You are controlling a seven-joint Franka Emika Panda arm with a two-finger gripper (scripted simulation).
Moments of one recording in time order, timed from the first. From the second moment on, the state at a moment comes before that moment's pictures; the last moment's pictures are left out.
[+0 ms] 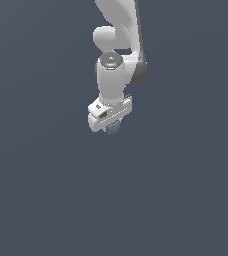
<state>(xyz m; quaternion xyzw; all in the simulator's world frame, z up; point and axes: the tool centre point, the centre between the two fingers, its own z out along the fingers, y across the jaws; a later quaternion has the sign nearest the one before) -0.070 -0.009 0.157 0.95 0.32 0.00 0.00</state>
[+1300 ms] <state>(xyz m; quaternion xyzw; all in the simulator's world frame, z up) -0.065 0.121 0.394 0.95 0.32 0.00 0.00</state>
